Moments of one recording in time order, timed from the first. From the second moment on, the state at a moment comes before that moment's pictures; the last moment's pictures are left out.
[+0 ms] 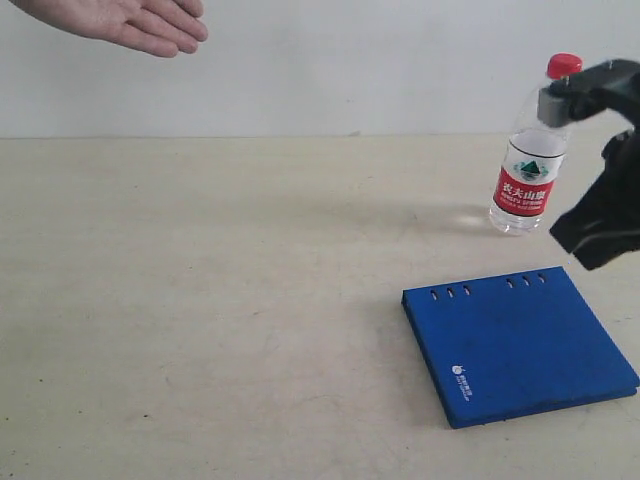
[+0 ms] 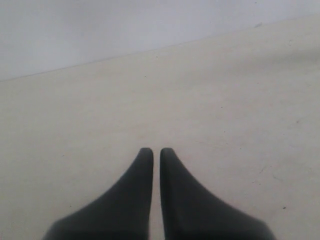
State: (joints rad) left arm 0.06 0.00 0.00 -0.10 0.37 0.26; right arm 0.15 1.46 -1.05 0.11 0.98 -0.41
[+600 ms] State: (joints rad) left arm 0.06 0.00 0.00 0.17 0.37 0.40; right arm 0.15 1.46 -0.90 0.10 0.75 -0.38
